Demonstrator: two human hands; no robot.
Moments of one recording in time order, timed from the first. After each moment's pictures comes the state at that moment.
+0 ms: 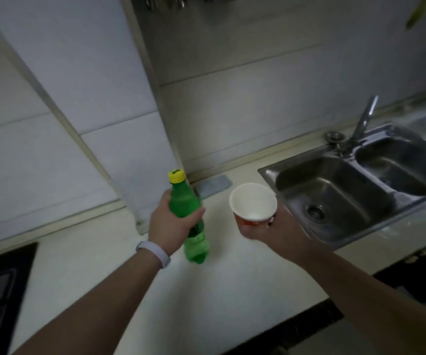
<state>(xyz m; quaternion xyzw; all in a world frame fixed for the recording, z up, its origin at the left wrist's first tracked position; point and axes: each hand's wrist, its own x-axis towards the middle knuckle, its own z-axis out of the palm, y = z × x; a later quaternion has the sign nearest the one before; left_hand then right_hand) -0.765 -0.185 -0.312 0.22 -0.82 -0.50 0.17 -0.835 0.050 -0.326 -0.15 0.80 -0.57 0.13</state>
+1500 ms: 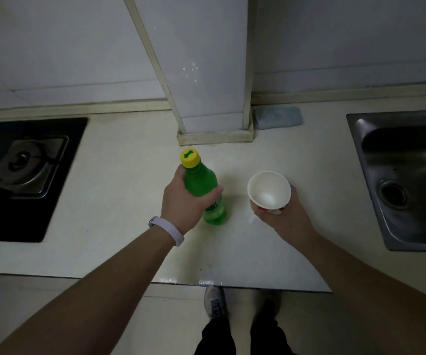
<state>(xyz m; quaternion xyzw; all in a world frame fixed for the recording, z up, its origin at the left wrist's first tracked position) -0.693 -0.184 -0.404 0.40 -0.76 -0.48 0.18 -0.840 0.003 -0.502 -0.17 0.78 -0.52 0.29</state>
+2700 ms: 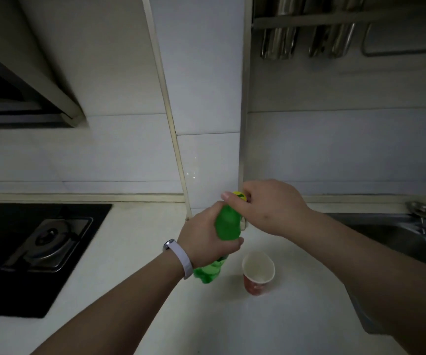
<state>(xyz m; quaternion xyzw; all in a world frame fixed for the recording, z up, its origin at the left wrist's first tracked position) -0.706 -0.167 -0.251 0.19 -0.91 -0.34 0.16 -0.823 -0.047 -0.170 -0.48 0.86 -0.17 -0.01</state>
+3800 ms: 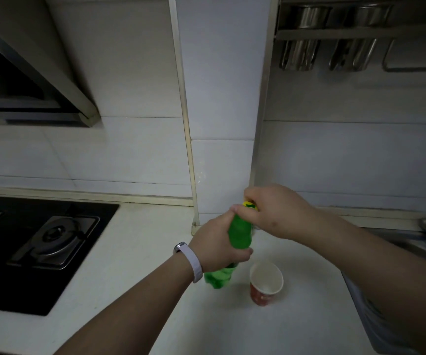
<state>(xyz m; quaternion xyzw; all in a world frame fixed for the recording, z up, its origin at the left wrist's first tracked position) -0.709 -0.177 -0.256 0.15 -0.91 -0.37 0.13 -0.825 -0.065 -0.164 -0.57 0.81 -0.12 0.02</state>
